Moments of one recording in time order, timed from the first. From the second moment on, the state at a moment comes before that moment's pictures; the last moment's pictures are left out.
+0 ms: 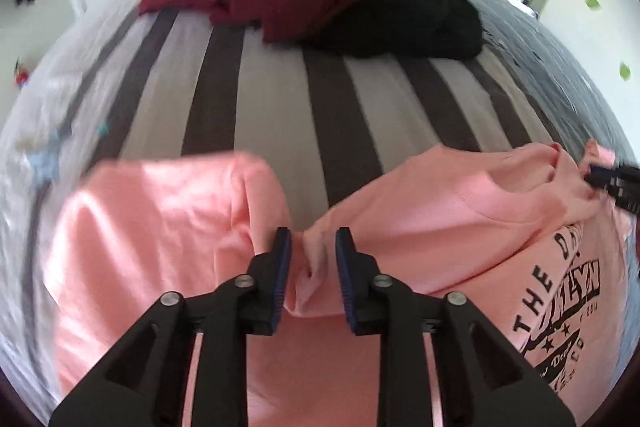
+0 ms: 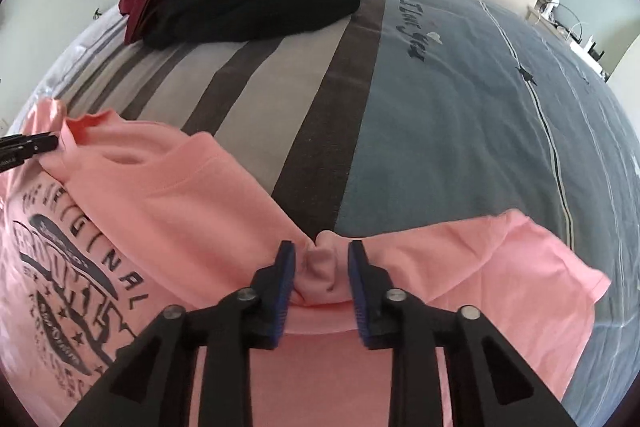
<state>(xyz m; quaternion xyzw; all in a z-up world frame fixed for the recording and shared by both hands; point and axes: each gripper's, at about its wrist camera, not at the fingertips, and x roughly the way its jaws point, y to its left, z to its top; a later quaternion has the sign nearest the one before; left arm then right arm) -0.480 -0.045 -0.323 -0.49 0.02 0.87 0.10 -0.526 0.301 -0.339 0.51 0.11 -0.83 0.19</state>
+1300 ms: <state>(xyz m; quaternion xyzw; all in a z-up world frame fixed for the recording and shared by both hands) -0.576 0.027 -0.332 -0.45 0.05 0.89 0.06 -0.582 0.207 -0.335 0.43 0.13 -0.88 0.16</state>
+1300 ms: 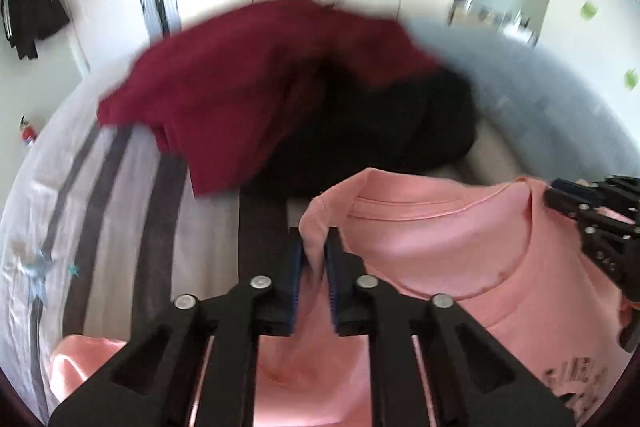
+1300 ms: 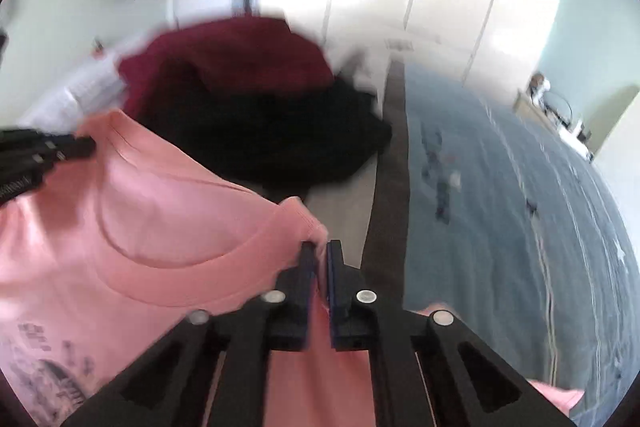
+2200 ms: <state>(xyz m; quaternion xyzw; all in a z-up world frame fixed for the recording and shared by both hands) -0.536 -0.082 -0.359 -0.50 0.03 0.86 0.00 -0.594 0.313 -0.377 0.54 0.09 -0.83 0.14</state>
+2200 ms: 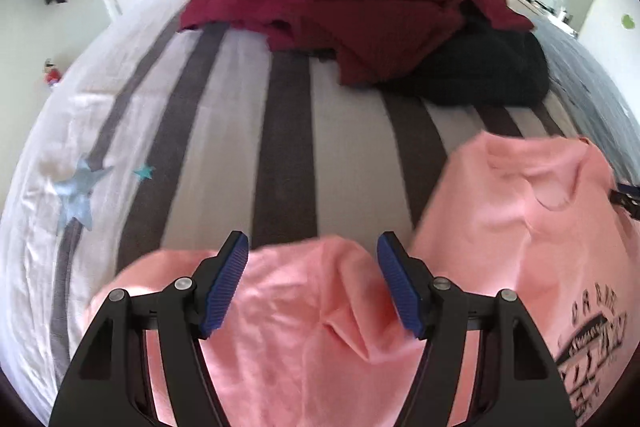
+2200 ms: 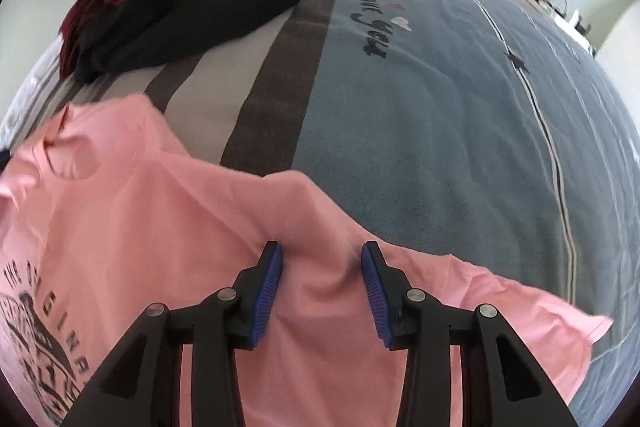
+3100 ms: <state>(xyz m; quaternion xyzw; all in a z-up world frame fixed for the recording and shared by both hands) -0.535 -0.108 -0.371 -0.52 0.08 0.85 0.08 -0.588 0.335 -0.385 0.52 0.09 -0.84 0.12</state>
